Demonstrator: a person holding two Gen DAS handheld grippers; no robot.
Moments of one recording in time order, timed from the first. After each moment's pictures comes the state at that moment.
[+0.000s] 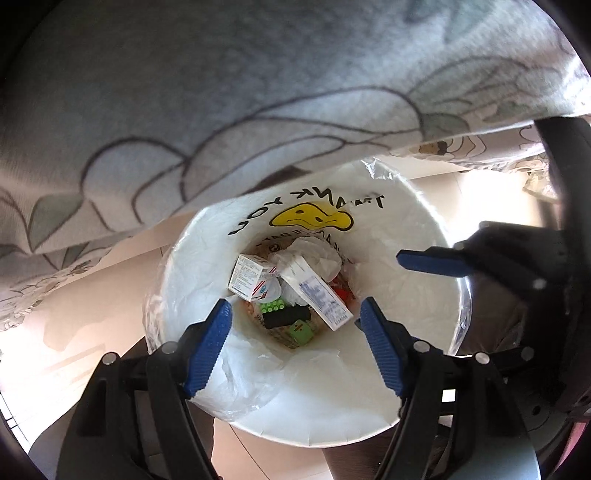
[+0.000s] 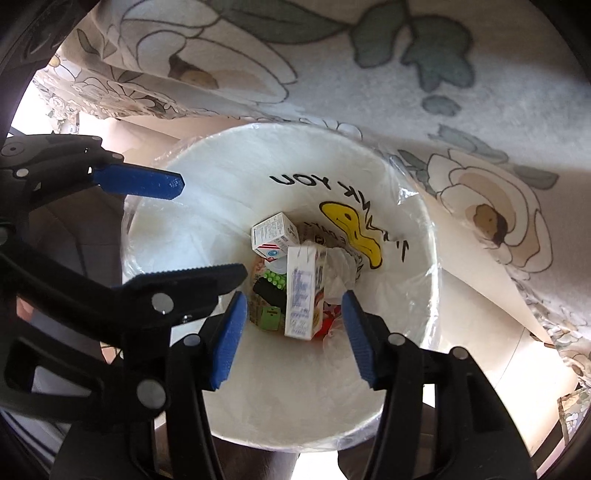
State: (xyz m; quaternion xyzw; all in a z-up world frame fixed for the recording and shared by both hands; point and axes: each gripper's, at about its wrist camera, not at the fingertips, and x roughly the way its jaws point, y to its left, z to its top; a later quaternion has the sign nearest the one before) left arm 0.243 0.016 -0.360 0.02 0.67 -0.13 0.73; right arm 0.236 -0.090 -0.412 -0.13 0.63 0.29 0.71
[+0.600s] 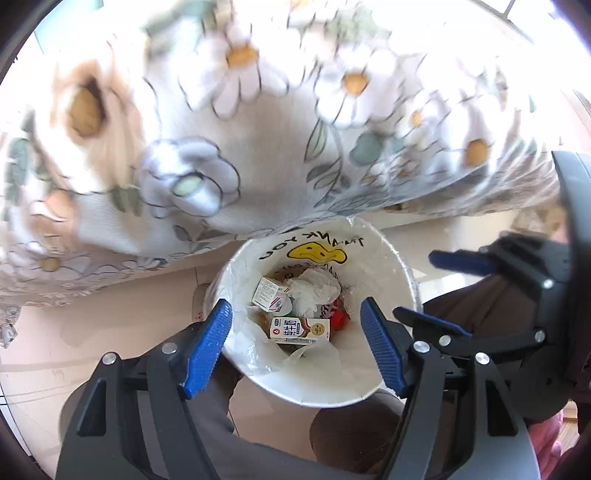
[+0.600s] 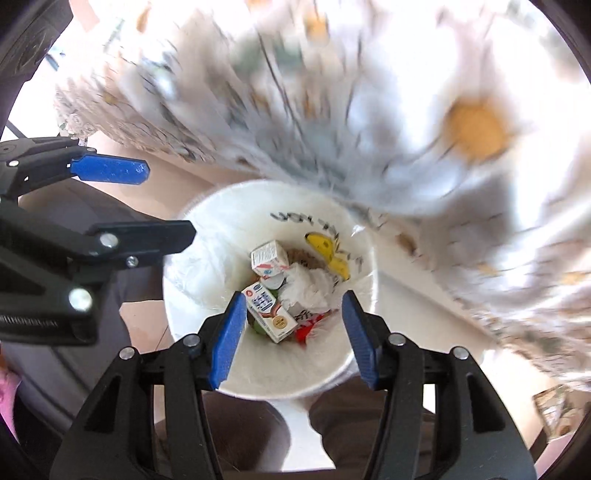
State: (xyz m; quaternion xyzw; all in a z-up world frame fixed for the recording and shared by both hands) left arm 0.207 0.027 -0.241 0.01 0.60 -0.08 0.79; right arm 0.200 -0.114 -0.296 -0.16 0.56 0.27 0.77
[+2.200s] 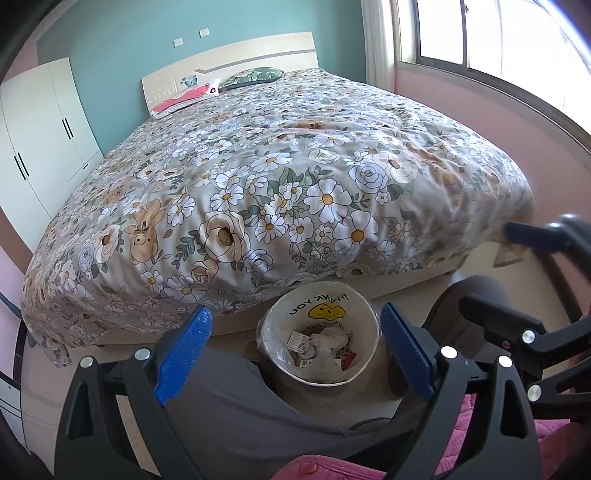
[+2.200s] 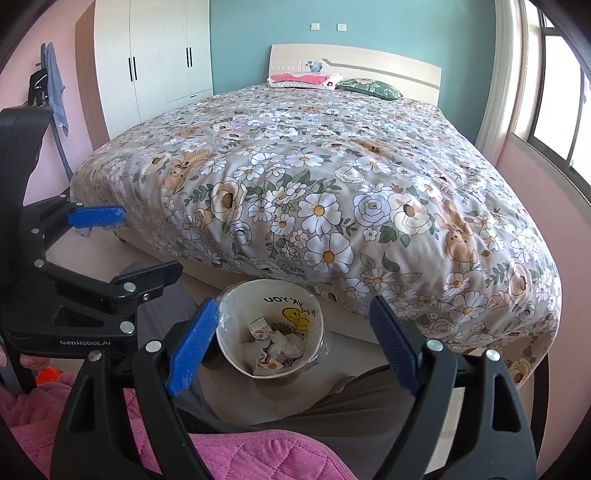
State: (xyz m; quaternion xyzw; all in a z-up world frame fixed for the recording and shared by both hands) left arm 0.041 -0.004 -0.047 0.08 0.41 -0.04 0.91; right arm 0.021 -0.171 -0.074 -0.10 0.37 0.20 0.90
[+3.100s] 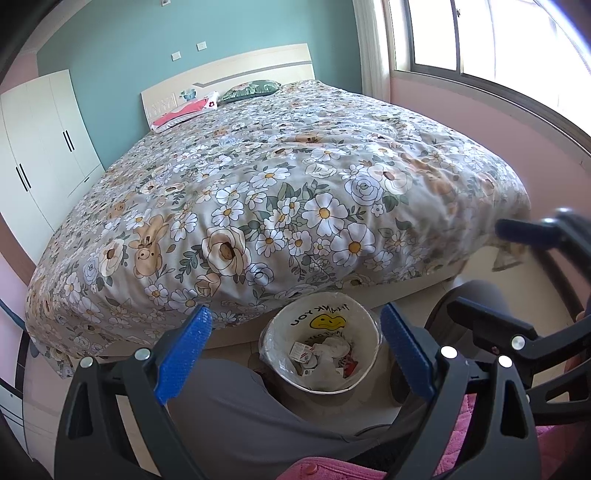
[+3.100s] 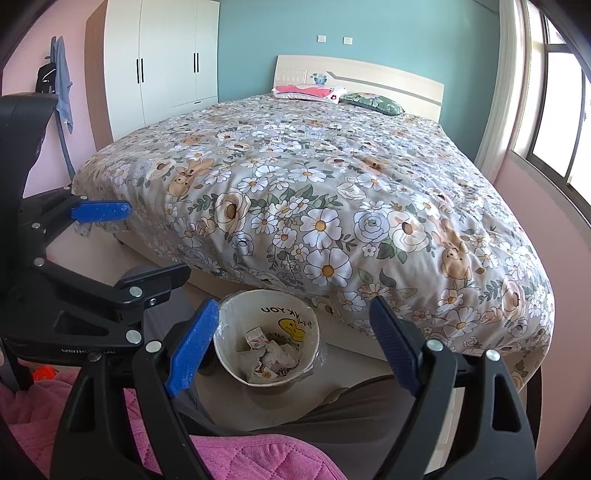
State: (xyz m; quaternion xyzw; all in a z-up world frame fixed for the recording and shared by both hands) left arm 0.034 -0.008 -0.036 0.09 0.39 -0.04 0.92; right arm 0.015 -0.167 -0.065 -0.12 0.35 0.20 0.91
